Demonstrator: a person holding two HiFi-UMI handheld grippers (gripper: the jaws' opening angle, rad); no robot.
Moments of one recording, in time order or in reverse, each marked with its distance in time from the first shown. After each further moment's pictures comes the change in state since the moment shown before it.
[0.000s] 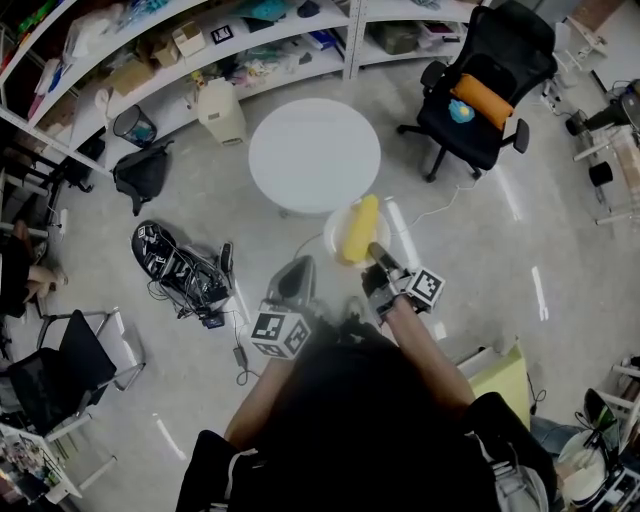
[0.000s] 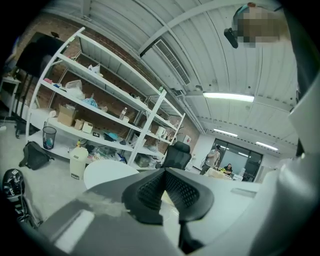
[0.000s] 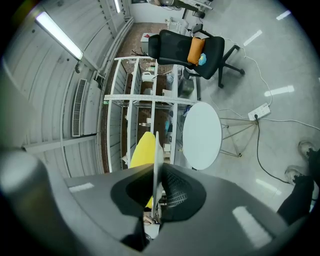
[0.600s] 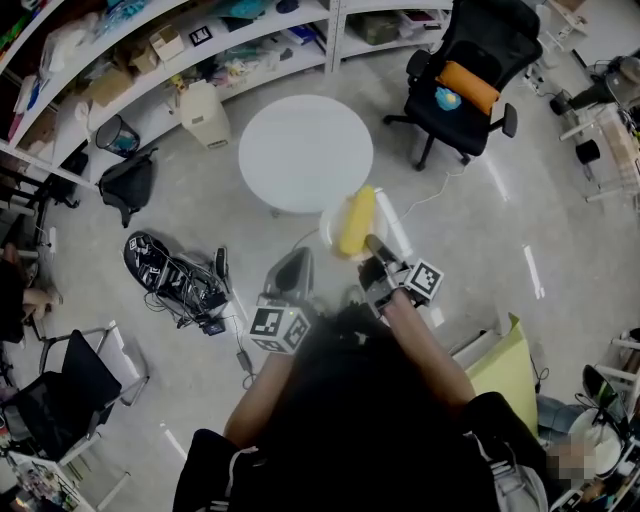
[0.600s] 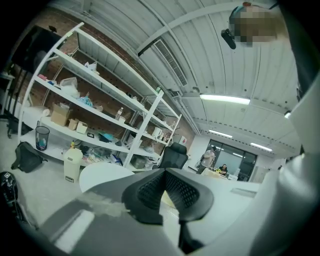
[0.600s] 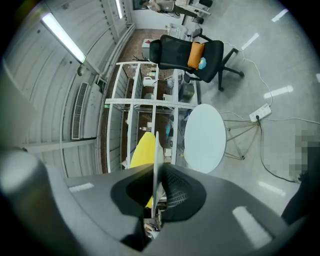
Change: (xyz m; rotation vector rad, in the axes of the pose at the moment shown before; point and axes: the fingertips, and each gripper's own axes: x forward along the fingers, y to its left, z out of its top) left arm 0.014 0.023 0.019 0.012 -0.004 -0.065; right arm 0.021 0.012 -0.005 -0.004 -0.068 0.013
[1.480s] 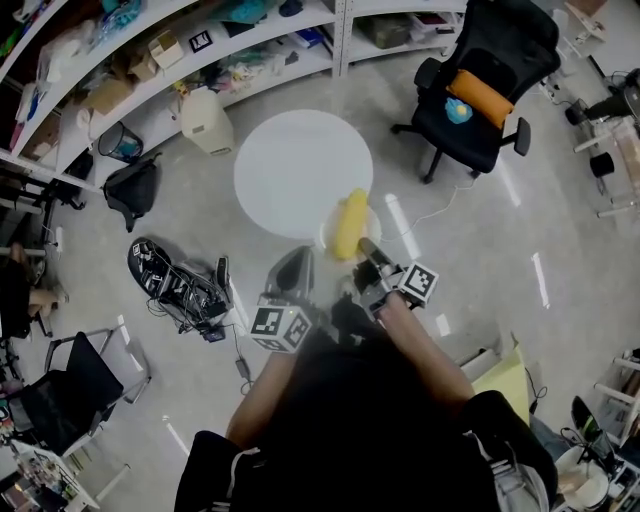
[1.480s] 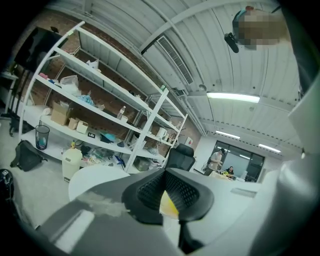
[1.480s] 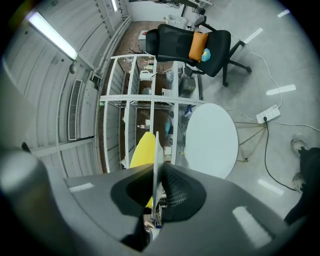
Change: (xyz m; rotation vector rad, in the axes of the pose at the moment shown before) left arm 0.104 0.011 0.012 -0.018 -0.012 0.064; right arm 0.065 -0.010 0.069 0.012 0.078 -0.009
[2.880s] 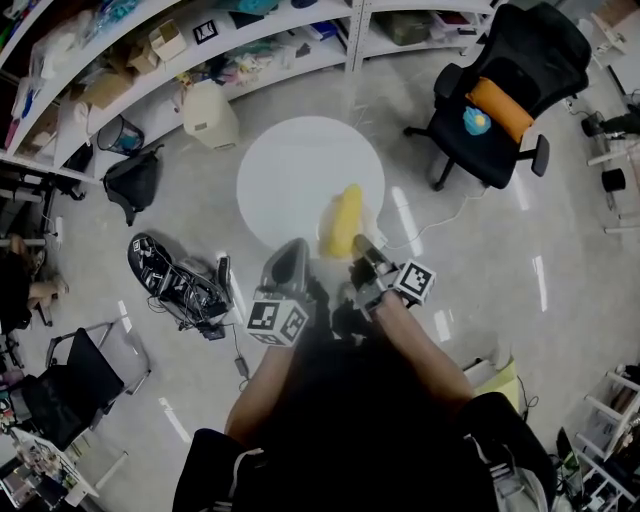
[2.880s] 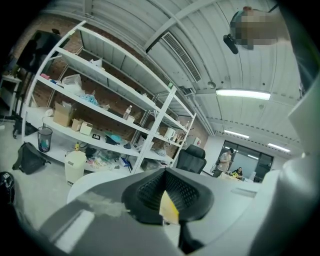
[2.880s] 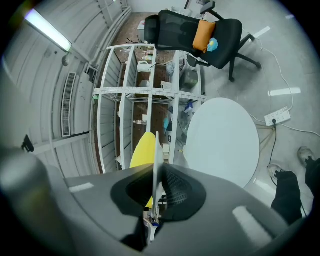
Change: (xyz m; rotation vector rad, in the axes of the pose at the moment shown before) left arm 0.081 0.067 0.027 -0.011 -0.005 0.077; right arm 0.094 -0.004 0.036 -0.023 0.073 -0.030
